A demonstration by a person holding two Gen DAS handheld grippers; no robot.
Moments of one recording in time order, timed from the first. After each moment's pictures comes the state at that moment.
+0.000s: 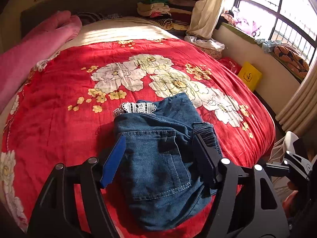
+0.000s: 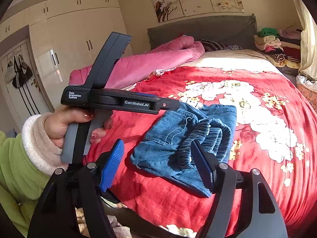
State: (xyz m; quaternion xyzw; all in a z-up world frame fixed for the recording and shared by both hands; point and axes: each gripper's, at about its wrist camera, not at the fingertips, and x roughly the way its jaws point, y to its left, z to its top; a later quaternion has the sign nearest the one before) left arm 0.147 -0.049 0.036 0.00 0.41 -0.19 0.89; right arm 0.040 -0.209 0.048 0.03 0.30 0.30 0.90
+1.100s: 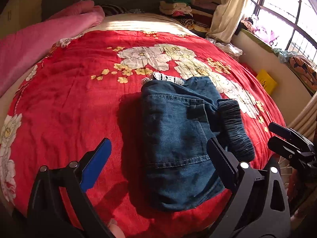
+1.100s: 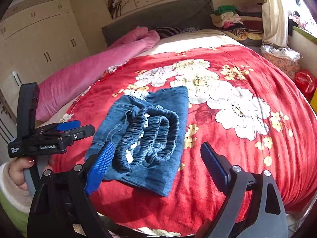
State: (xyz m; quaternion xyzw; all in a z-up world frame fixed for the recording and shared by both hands) left arm 0.118 -0.013 -0.007 -0.04 0.42 -0.12 0.90; right arm 0.092 -0.250 0.002 0.09 0.38 0.15 0.91
